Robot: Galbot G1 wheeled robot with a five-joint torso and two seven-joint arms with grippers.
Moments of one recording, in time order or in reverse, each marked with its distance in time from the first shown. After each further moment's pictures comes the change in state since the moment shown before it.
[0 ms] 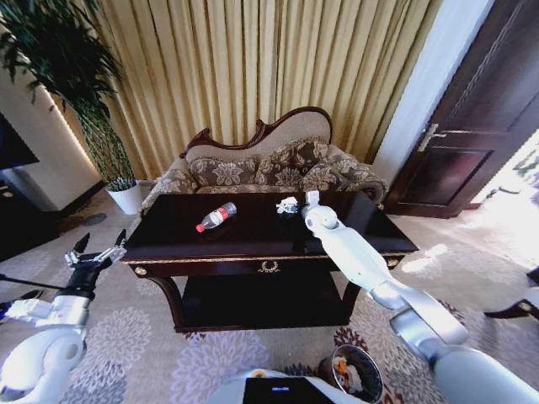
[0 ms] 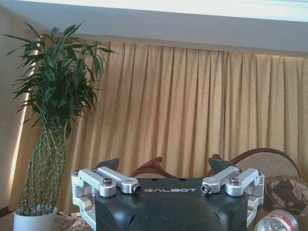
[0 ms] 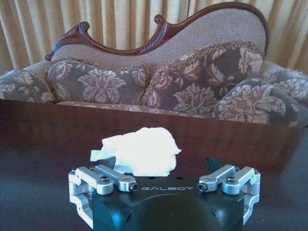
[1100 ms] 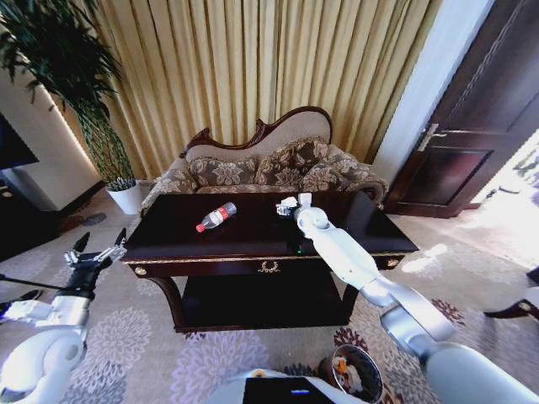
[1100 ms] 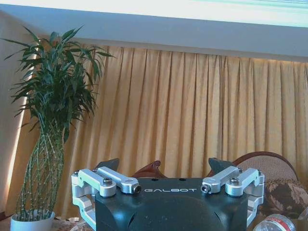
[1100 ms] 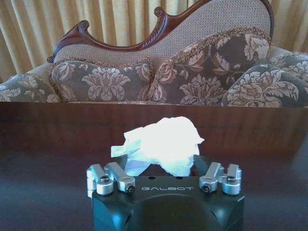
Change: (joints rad) left arm 0.007 -0.010 -0.012 -0.012 -0.001 -0.007 0.014; right arm 0.005 0.054 -0.019 -0.041 0.055 0.033 0.052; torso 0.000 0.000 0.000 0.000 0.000
